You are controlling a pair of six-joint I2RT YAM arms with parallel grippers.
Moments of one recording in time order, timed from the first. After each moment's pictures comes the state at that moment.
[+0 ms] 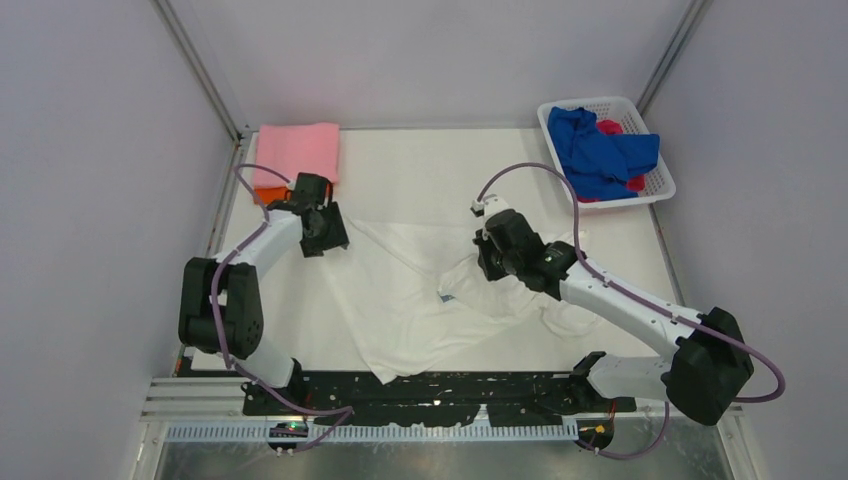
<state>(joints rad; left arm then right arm) -0.17 1.56 1.03 -0.57 -0.07 -0.47 0.74 1.22 0.87 -0.44 0.17 0.24</state>
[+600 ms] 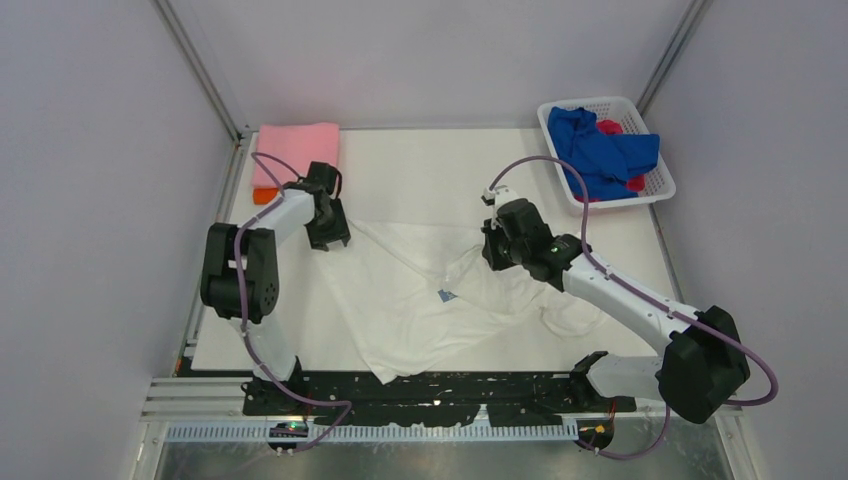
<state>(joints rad) -0.17 1.81 1.22 -0.65 -0.10 -0.46 0.61 1.24 0.87 -0.38 0.08 0.24</state>
